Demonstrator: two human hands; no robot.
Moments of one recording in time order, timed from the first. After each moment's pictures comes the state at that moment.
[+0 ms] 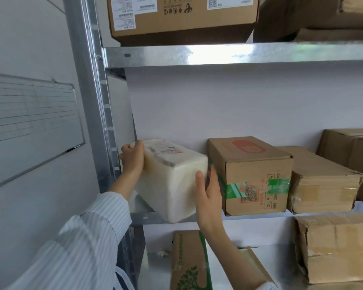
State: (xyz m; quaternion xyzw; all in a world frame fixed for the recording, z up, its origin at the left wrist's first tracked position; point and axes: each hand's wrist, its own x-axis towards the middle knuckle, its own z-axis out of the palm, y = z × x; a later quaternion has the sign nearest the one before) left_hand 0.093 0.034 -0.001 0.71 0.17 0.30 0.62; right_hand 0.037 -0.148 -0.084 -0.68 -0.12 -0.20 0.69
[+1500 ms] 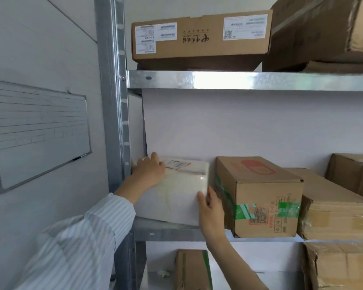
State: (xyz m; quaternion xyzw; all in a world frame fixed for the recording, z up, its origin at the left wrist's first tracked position) left_hand 0.086 0.037 0.020 0.96 0.11 0.19 0.14; right_hand 0.051 -0.129 -0.073 -0.74 -0.08 -0.15 0.66
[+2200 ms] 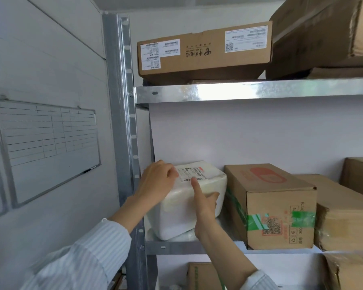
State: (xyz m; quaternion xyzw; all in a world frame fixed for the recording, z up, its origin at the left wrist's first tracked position) left_hand 0.056 0.034 0.028 0.92 -0.04 0.34 0.16; right_hand 0.074 -0.087 -0.033 -0.58 0.05 -0.01 0.81
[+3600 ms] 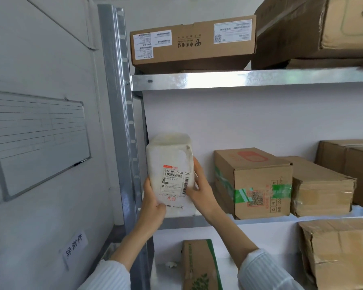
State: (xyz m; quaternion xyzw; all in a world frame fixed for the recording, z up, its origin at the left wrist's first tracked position) left_hand 0.000 0.019 -0.076 0.80 -0.07 0.30 0.51; right_hand 0.040 -0.124 -0.056 -0.70 -0.28 -0.12 0.65
